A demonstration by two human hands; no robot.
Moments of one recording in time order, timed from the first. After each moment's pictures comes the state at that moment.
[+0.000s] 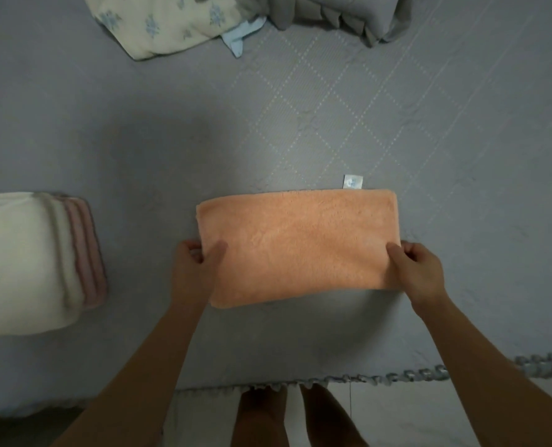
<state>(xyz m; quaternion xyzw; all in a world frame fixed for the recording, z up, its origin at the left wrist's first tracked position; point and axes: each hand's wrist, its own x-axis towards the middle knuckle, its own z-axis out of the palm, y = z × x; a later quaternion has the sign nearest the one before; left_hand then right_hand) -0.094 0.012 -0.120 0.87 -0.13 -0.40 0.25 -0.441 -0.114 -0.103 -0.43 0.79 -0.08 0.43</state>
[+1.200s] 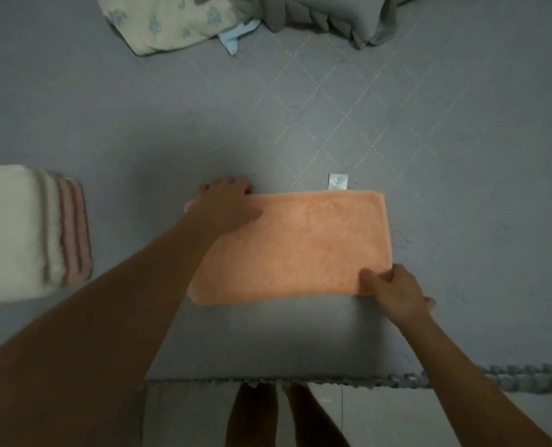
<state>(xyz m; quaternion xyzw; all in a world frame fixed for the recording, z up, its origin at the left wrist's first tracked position) -0.120 -0.104 -0.107 0.78 -0.52 -0.33 -0.09 -0.461 -0.076 -0.099 -0.48 0.77 0.13 0.40</state>
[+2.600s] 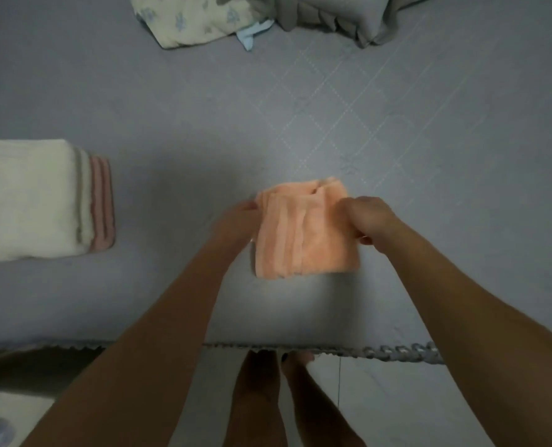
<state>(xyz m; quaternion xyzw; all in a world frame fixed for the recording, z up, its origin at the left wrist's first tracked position) -0.180 -0.032 -0.038 0.79 -0.18 -0.53 0.24 -0.382 -0.143 -0.036 -0.46 0.70 0.08 0.54</state>
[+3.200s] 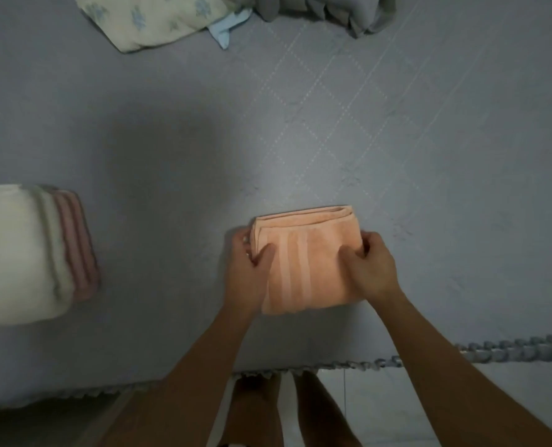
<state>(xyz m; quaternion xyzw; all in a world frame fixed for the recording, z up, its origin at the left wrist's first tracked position) -0.196 -0.009 -0.088 0.82 -0.22 -0.44 0.29 -0.398 -0.090 -0.092 -0.51 0.74 -0.01 0.44</state>
